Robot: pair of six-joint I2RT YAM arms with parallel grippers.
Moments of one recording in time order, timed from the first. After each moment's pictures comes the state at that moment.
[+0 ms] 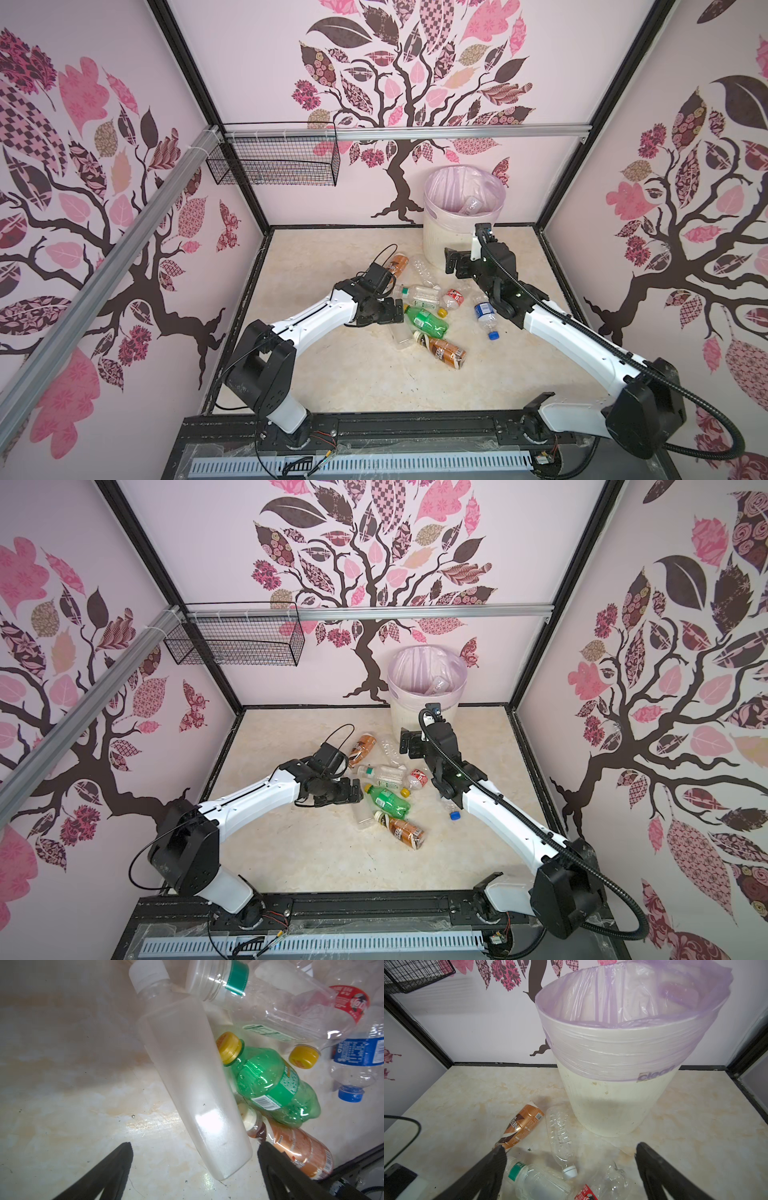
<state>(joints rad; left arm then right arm) -0.62 1.61 1.13 -0.69 0.12 -0.61 0.50 1.27 1.00 -0.03 0.27 0.24</state>
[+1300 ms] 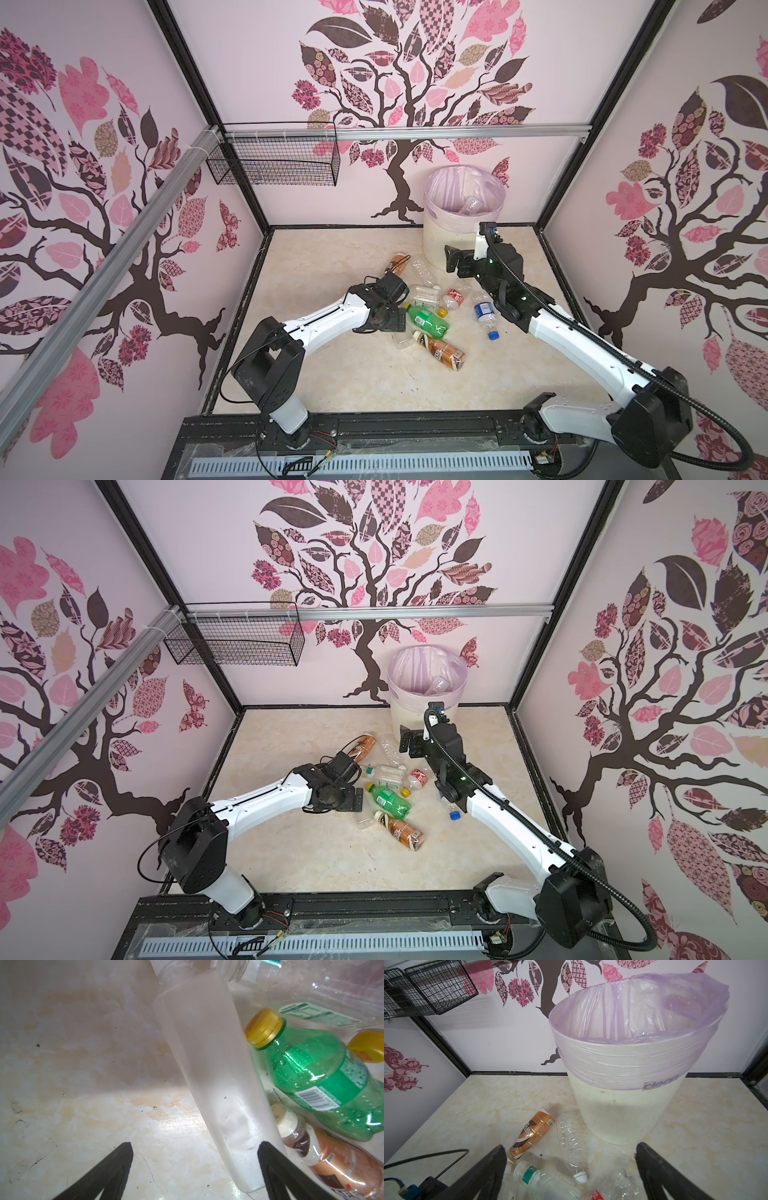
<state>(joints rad) -0.73 1.64 1.15 -0.77 -0.10 -0.65 0.50 1.23 0.99 0.00 0.23 0.26</state>
